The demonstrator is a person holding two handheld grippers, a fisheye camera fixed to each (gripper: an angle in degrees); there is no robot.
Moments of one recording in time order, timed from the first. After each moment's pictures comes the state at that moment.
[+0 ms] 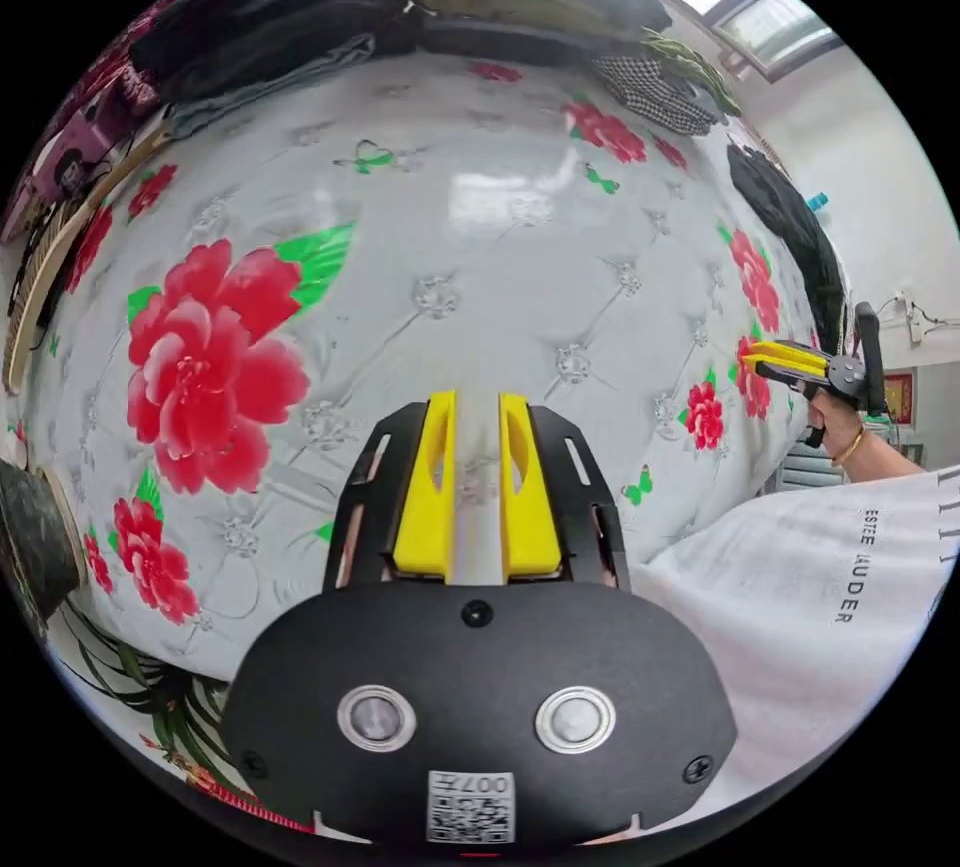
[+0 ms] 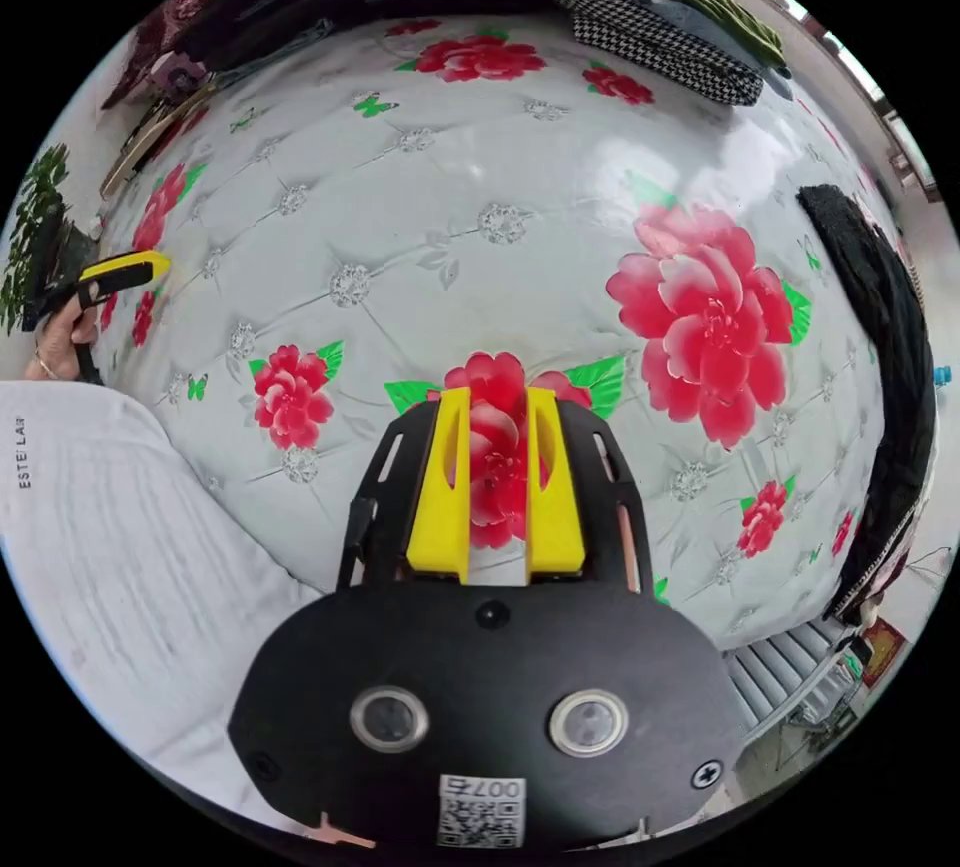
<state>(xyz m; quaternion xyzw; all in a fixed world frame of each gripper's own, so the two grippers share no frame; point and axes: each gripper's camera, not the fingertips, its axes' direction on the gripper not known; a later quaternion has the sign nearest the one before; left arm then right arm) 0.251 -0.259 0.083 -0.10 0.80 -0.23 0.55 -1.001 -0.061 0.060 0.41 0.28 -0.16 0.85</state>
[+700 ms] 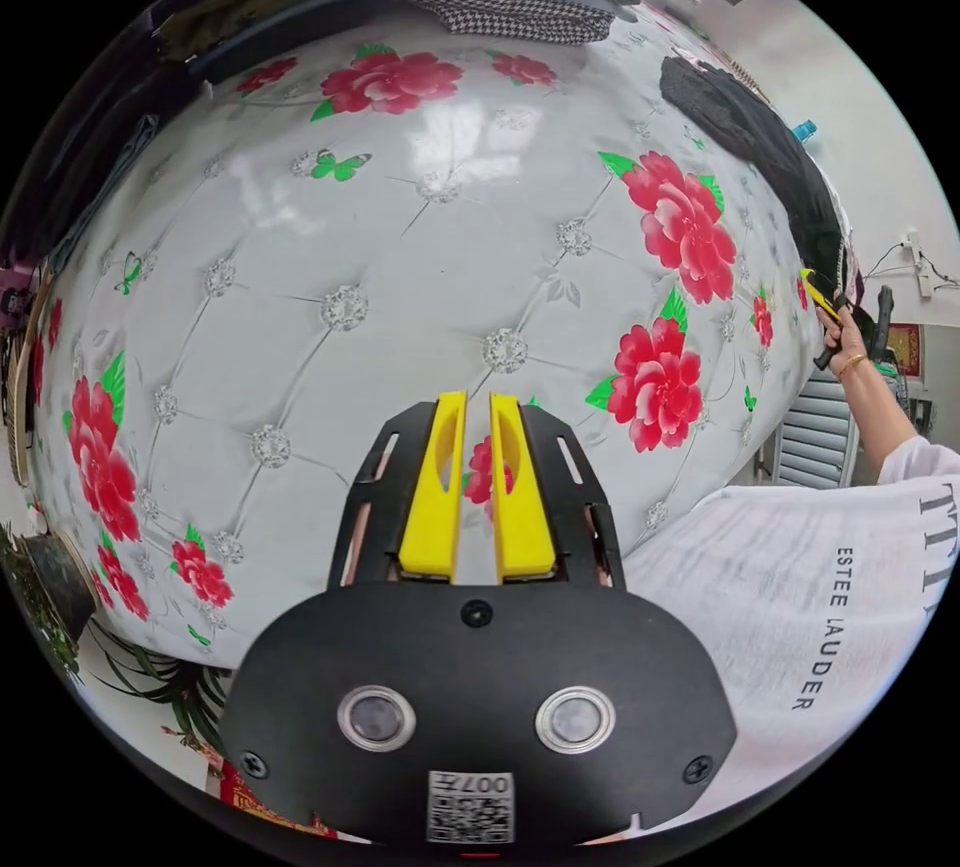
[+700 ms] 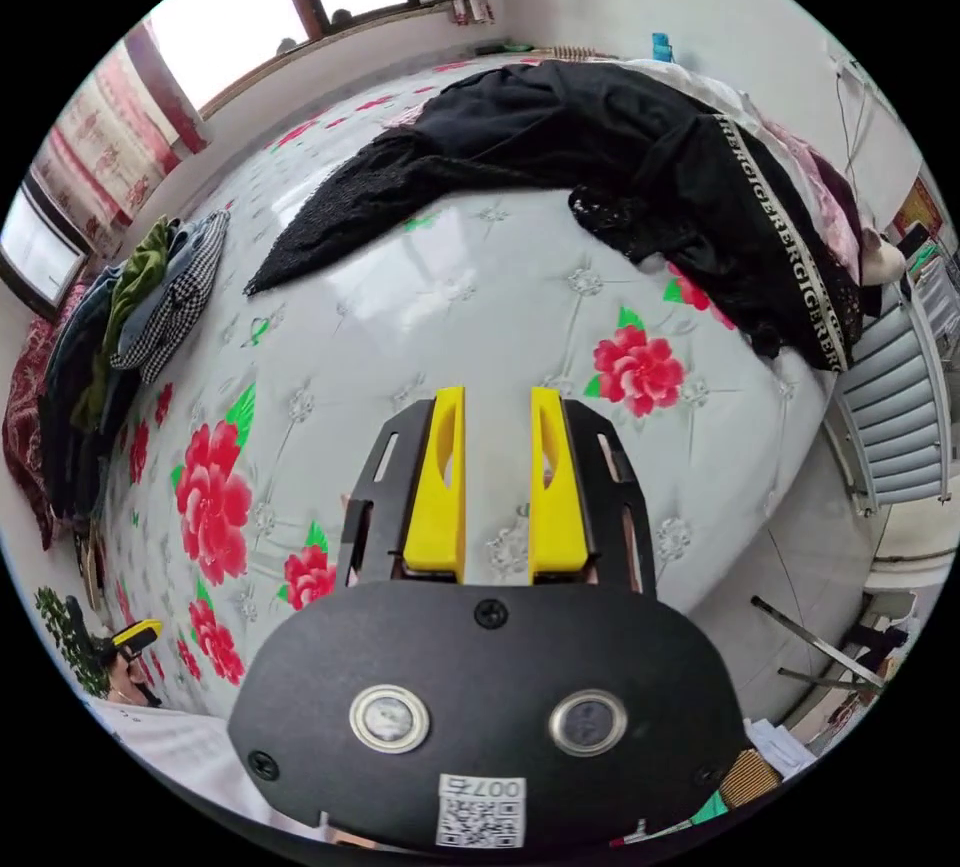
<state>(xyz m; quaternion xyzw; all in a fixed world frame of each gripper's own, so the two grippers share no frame) 0.118 -0.476 -0.035 -0.09 0.81 -0.13 0.56 -0.687 0.050 -0.081 0.65 0.05 0.16 0.74</state>
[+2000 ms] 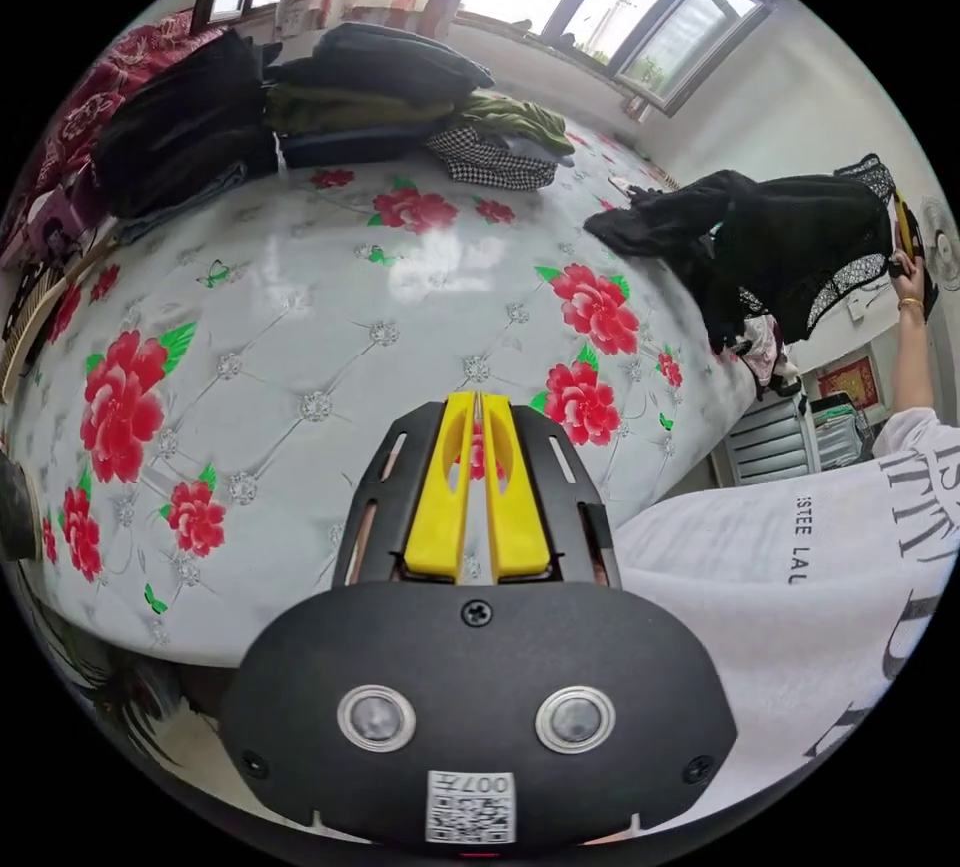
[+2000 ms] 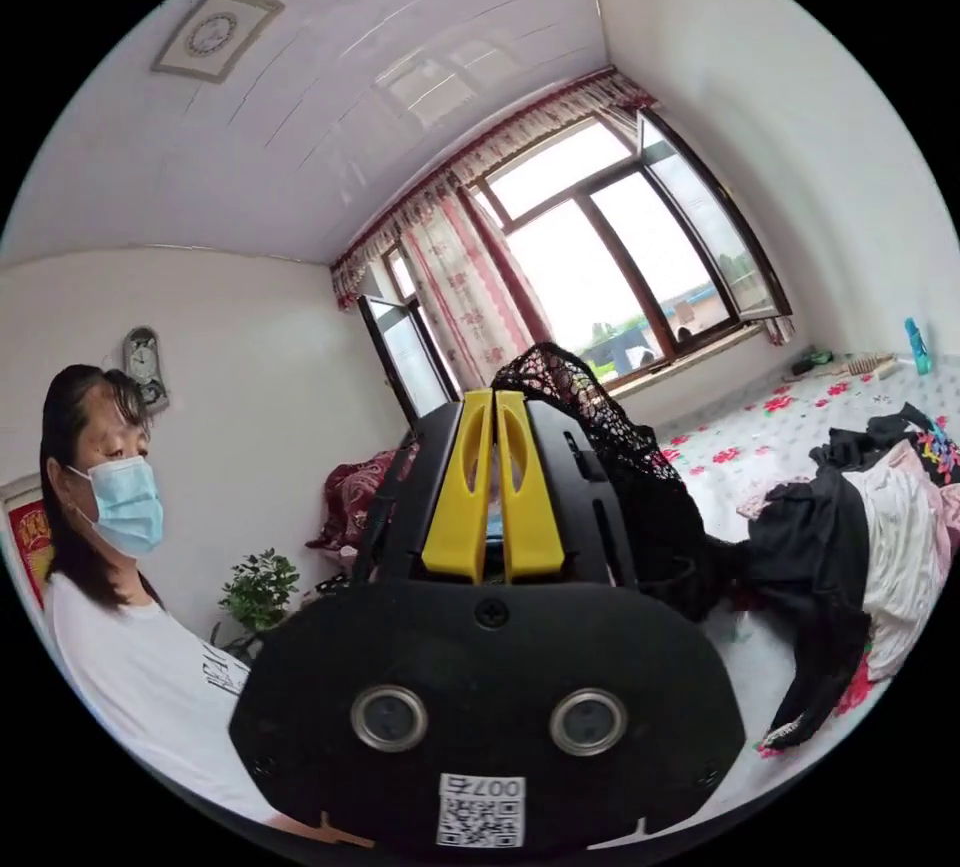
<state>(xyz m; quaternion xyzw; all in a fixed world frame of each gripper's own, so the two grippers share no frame) 0.099 -0.282 -0.028 0.02 0.80 -0.30 0.53 -0.648 0.440 -0.109 0.86 -0.12 -0.31 0.37</state>
